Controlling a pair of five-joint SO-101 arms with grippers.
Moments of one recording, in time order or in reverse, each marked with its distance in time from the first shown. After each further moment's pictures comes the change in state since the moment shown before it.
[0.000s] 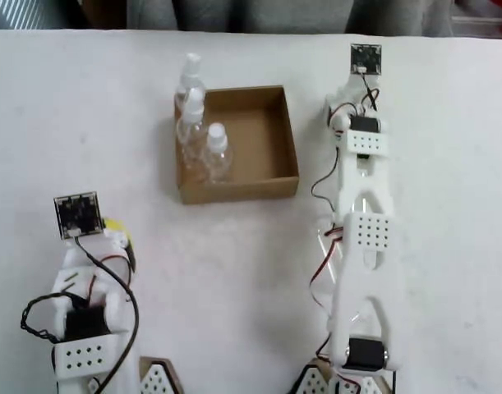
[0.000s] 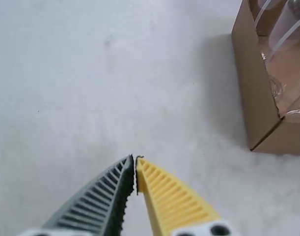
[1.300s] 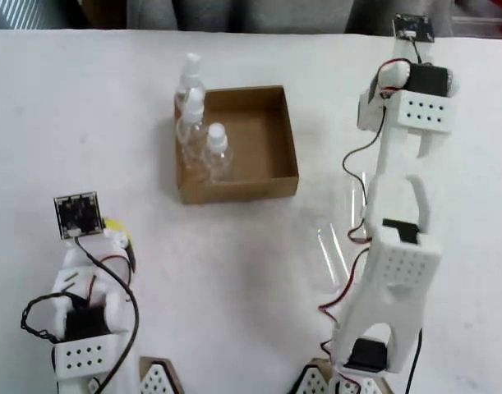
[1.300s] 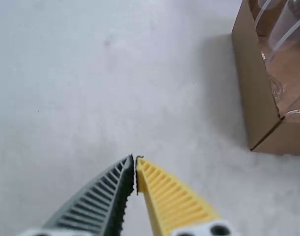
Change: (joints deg) left arm 0.0 0.0 0.0 0.0 0.0; right arm 4.2 -45.5 17.9 56.1 3.0
